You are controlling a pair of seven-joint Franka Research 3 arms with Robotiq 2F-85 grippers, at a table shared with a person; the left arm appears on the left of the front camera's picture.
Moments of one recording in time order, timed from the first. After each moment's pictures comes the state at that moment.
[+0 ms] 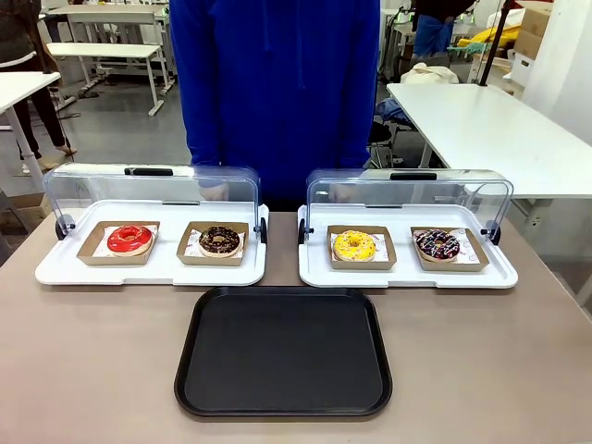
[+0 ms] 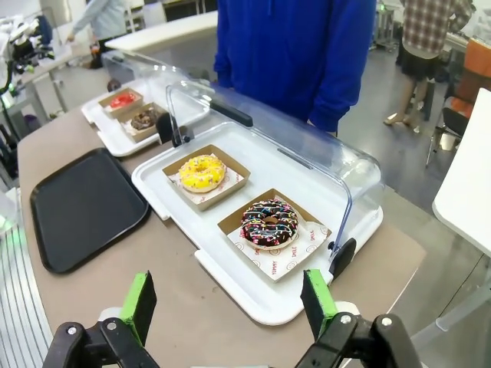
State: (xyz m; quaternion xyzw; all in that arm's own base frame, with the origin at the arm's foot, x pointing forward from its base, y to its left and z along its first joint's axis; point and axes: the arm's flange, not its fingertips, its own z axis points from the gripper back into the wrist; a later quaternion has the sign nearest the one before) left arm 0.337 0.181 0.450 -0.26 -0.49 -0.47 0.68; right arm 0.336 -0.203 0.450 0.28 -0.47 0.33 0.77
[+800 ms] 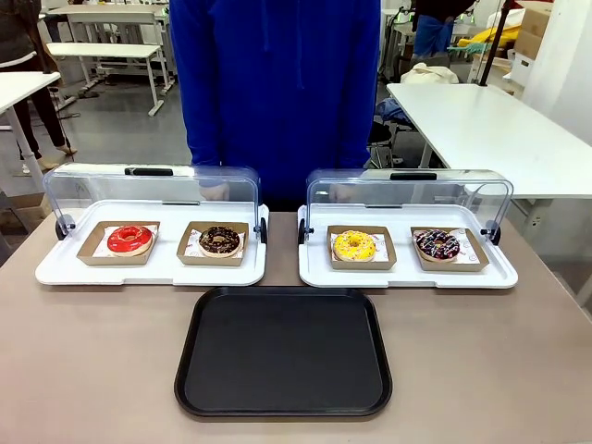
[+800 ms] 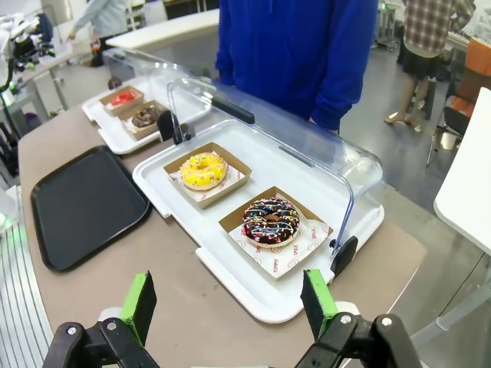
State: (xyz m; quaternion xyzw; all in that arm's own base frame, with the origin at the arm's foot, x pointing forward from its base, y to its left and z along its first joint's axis) left arm 0.337 0.181 0.451 -0.26 -0.49 -0.47 0.68; right arm 0.334 -0.203 0.448 0.28 -0.46 0.33 0.78
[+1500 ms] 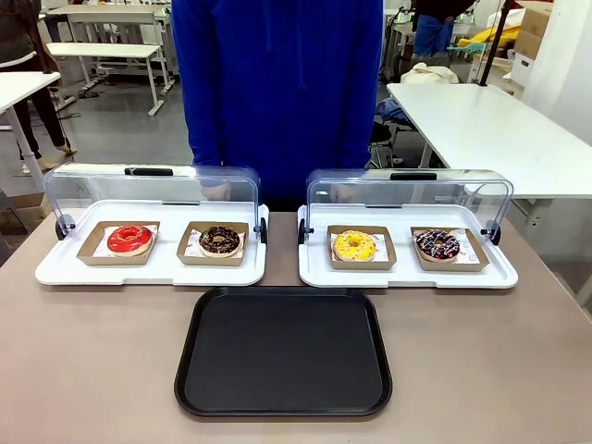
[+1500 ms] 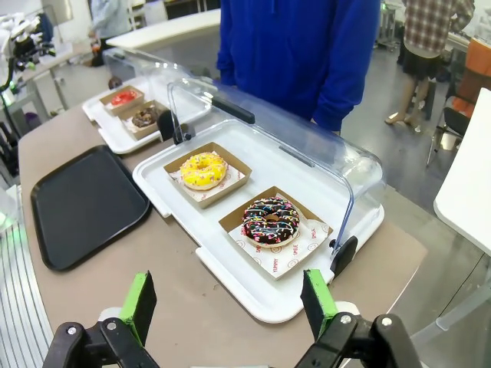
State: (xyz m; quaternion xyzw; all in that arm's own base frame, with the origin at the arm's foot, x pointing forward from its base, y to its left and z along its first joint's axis) left arm 0.337 0.181 0.451 -0.26 -0.49 -0.47 0.68; right arm 0.334 -0.203 0.448 0.28 -0.46 0.33 0.77
